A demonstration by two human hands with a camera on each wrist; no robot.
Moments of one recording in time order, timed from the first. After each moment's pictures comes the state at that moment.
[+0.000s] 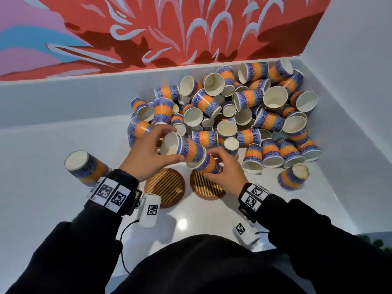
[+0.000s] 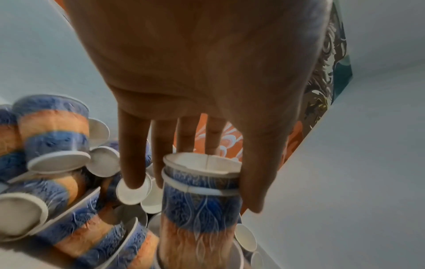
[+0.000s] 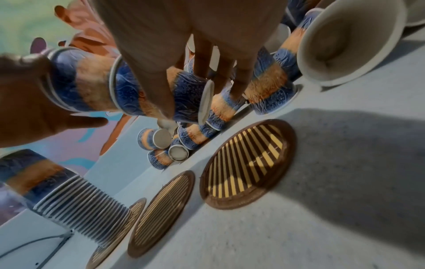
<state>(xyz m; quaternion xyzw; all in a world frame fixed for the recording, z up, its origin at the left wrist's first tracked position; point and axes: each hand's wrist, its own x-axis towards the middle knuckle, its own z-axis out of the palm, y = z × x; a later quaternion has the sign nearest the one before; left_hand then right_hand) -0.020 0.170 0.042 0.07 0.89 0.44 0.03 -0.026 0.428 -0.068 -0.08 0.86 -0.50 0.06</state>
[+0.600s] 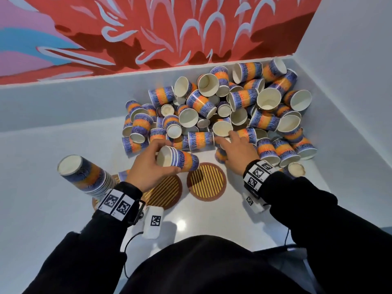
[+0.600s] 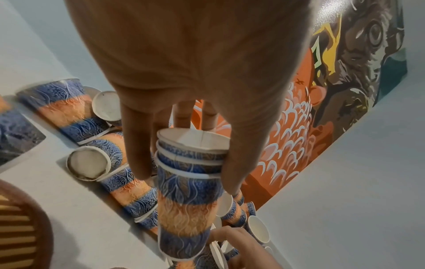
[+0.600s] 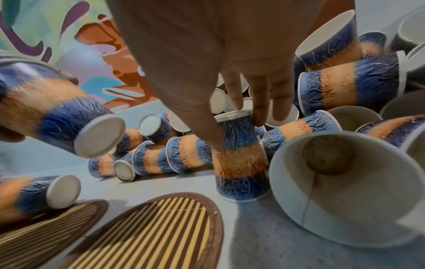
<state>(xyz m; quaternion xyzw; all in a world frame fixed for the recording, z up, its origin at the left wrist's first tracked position) -0.014 0.174 0.002 0.01 0.89 0.45 0.04 -0.077 0.460 -0.033 -0.11 0.99 -0.04 0.09</state>
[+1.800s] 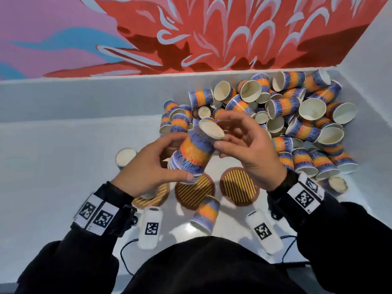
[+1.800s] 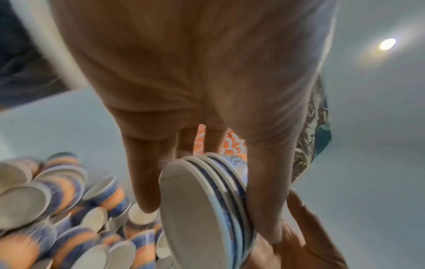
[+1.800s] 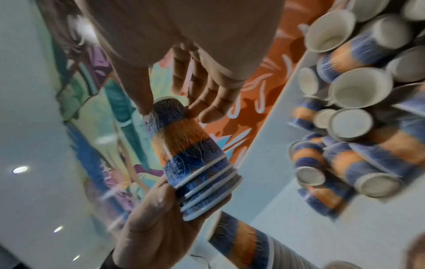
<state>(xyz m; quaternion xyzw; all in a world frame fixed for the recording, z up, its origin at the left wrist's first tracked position) 0.033 0.086 0.091 0.08 0.81 0.58 0.10 -0.010 0.338 0.089 -0.18 0.64 -0.74 0.07</state>
